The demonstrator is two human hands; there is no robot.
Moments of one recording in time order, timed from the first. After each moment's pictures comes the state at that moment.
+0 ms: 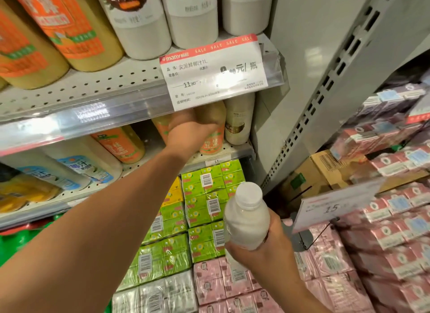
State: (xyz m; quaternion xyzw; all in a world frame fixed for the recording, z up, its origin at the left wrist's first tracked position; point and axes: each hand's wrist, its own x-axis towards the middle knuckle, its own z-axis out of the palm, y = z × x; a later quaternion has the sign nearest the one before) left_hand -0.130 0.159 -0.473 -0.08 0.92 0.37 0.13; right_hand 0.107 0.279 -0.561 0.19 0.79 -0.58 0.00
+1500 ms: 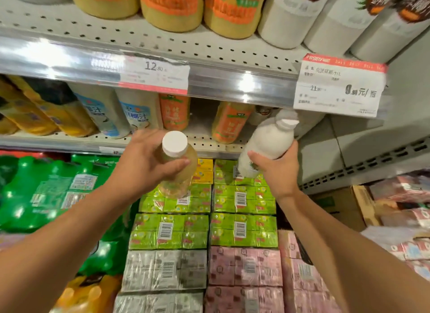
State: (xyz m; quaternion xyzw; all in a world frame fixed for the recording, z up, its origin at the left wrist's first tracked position) left_hand -0.031 -0.071 -0.501 0.10 0.91 0.40 -0.08; right_hand -0.068 0.223 -0.550 0.18 0.81 -0.54 -0.10
